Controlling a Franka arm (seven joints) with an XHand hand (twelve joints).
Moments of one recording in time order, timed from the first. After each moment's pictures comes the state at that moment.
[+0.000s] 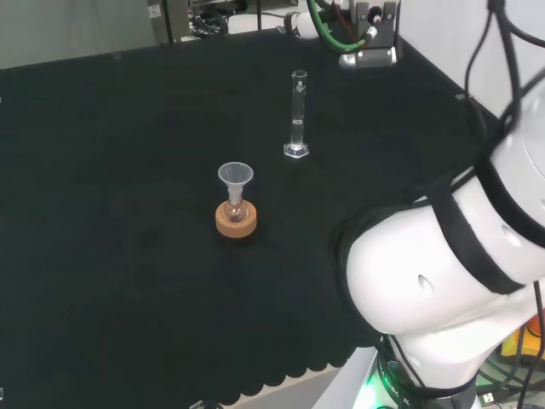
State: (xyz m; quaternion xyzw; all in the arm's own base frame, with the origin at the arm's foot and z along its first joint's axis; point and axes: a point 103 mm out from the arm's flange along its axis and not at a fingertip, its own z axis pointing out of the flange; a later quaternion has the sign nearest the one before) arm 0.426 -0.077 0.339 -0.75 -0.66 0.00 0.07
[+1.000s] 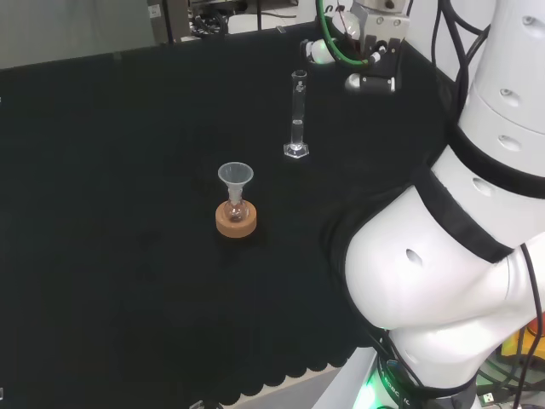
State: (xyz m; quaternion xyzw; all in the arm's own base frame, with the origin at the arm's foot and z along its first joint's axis) arm 0.469 -0.124 0.261 -0.76 -0.64 -0.04 0.11
